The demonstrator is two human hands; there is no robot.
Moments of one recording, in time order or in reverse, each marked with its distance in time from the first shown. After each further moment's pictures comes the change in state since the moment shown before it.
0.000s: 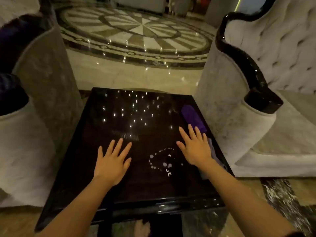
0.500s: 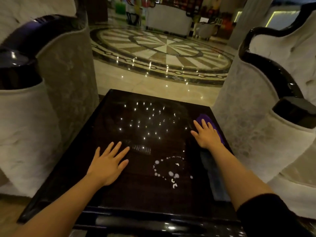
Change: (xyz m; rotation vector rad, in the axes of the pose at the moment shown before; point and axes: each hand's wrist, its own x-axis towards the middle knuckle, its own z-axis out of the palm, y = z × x) left_hand 0.009 -0.024 0.031 -0.084 -0.021 -0.098; right_hand 0.117 0.041 0.032 0.039 -0.068 0.015
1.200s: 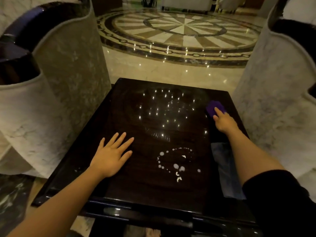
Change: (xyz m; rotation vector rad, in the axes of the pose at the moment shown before) left_hand 0.000 0.000 0.004 0.007 0.042 -0.023; right_hand 0.047 0.041 0.017 0.231 -0.011 0.077
